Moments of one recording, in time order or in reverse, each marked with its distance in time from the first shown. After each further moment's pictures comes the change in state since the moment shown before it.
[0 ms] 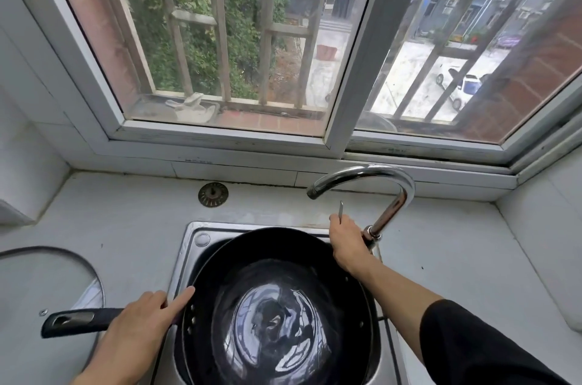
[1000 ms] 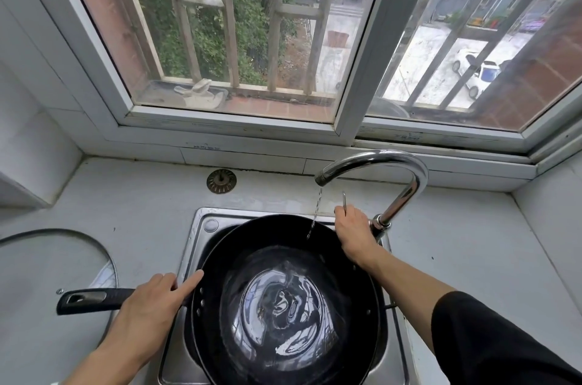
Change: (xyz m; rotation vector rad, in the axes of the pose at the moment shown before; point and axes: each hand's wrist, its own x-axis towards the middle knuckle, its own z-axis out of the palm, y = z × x) left_hand -0.005 0.009 -0.006 0.016 0.057 -0.042; right_hand -0.002 -0.001 0.009 -0.074 -0.003 -0.038
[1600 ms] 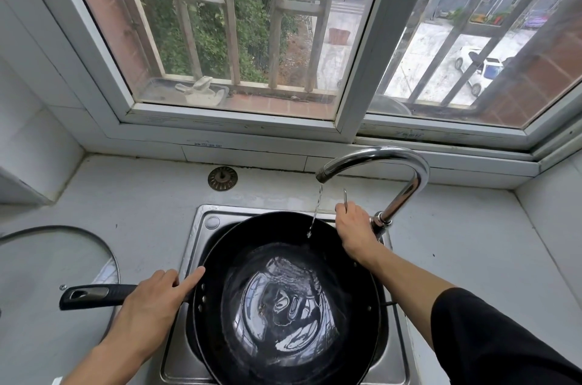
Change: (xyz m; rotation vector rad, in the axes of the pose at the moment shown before) left_hand 0.001 0.002 0.000 -0.001 0.019 0.012; right_hand 0.001 -0.001 0.000 -0.025 -0.002 -0.003
